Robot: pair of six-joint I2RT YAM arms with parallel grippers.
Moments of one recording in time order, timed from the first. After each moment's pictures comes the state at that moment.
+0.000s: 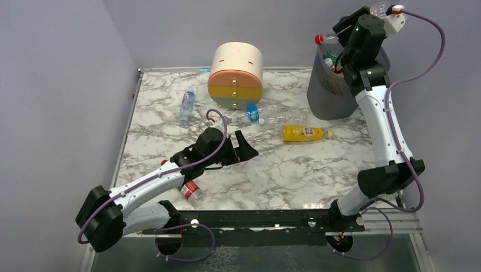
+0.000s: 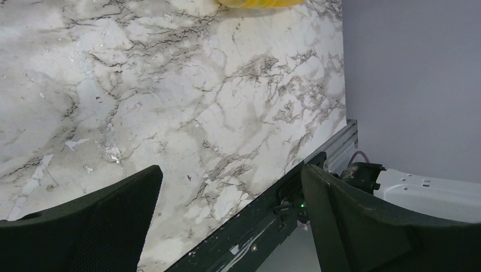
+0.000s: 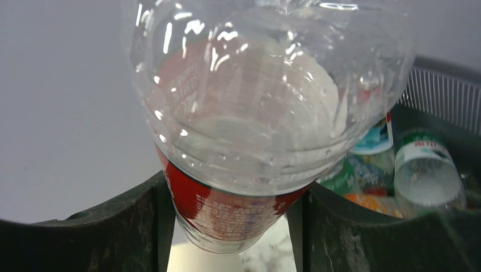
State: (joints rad) left arm -0.79 1.10 0.66 -0.08 0.14 -0.95; right arm 0.19 1.56 1.86 -0.31 0.57 0.64
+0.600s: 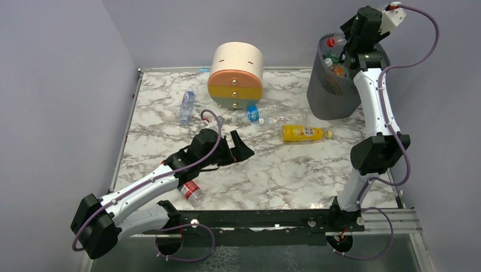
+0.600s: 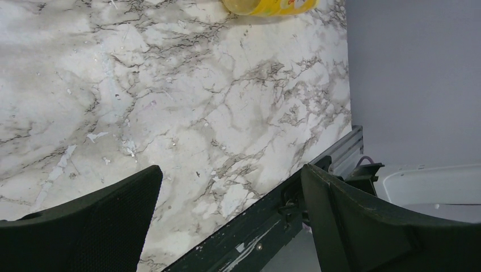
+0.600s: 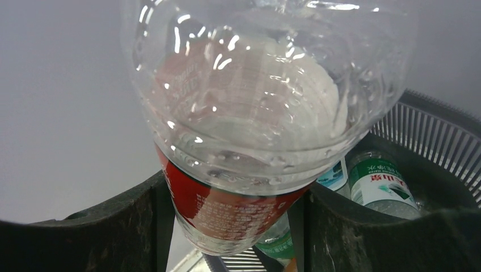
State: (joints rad) left arm -0.78 1.02 0.66 -0.16 0.09 -0.93; right arm 0.05 1.84 2.10 -0.35 0.60 0.61
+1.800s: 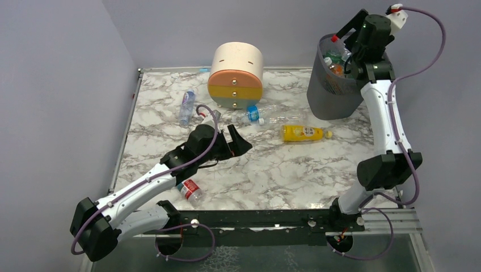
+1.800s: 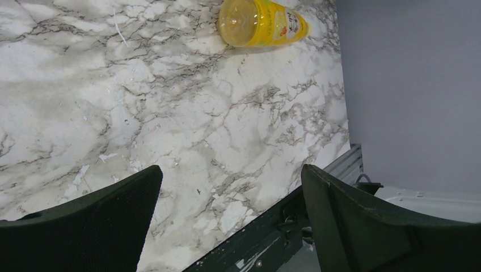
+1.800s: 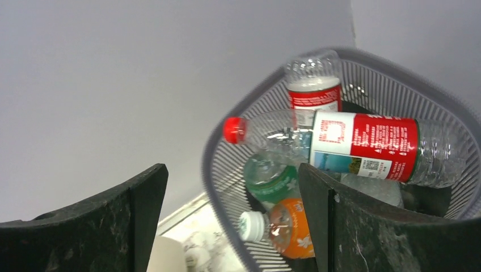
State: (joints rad) left arm -0.76 0.98 0.70 -0.20 0.04 -0.91; right arm 0.05 1.70 1.93 -0.39 0.46 0.53
